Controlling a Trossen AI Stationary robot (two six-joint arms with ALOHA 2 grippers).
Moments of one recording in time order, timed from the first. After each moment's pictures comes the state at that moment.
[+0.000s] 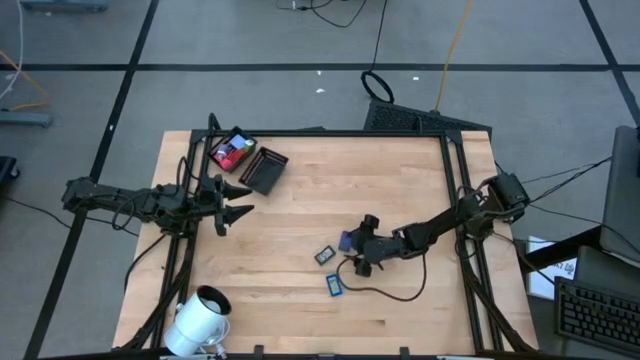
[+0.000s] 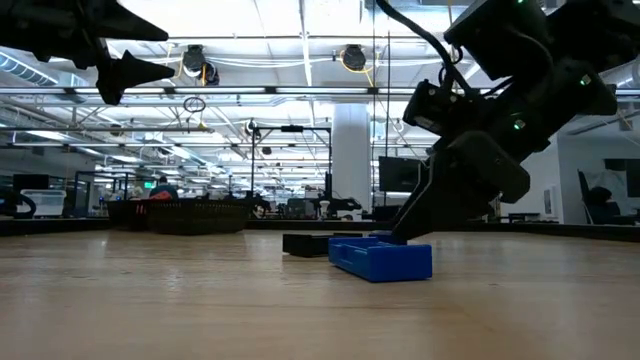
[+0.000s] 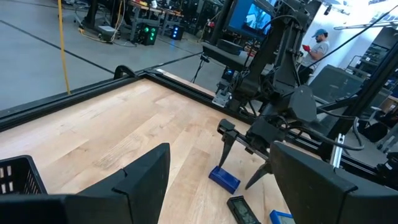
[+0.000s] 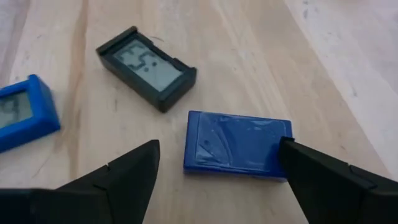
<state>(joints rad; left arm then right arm) -0.17 0.36 0.28 0.00 -0.36 -0.39 0.31 1.74 0.66 0.29 0.39 0.33</state>
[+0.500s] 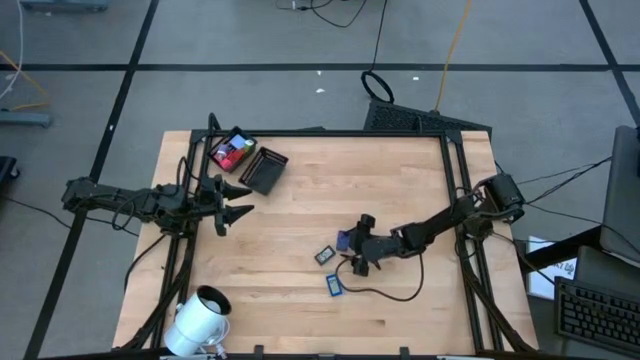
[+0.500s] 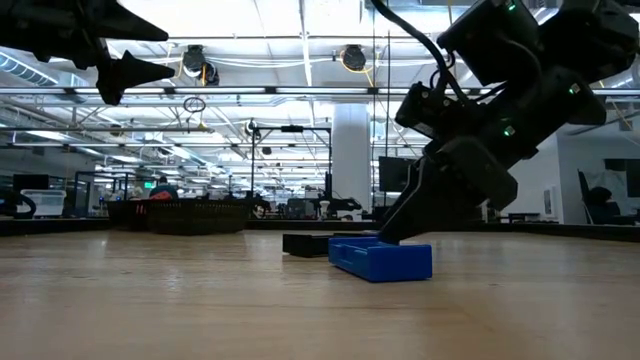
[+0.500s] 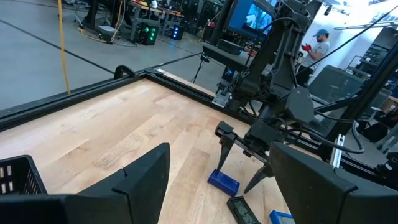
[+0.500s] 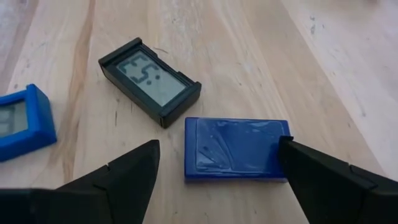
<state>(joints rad) -0.17 0.36 0.28 0.00 -0.36 -0.39 0.29 1.78 0.66 0.37 0.37 0.27</state>
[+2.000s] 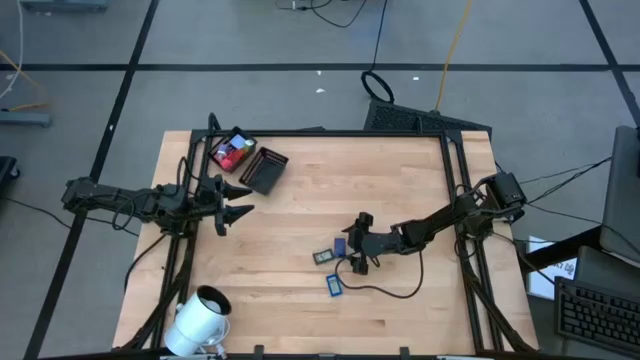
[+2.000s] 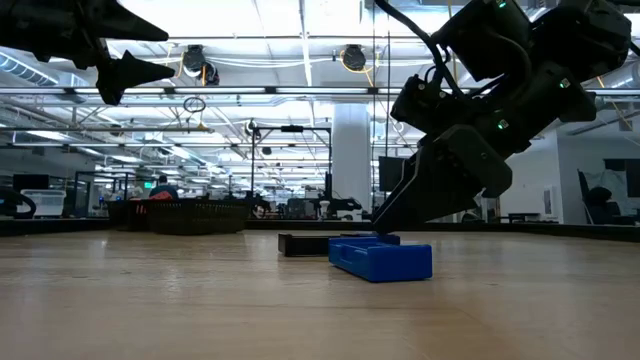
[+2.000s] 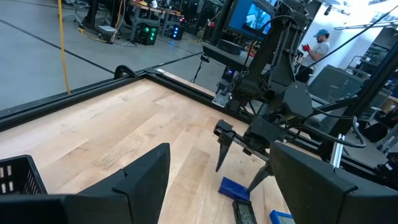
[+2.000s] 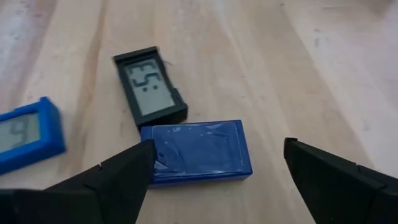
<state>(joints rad) -0.17 0.36 0.28 0.00 -0.36 -0.39 0.27 1.76 0.66 0.38 0.32 0.23</state>
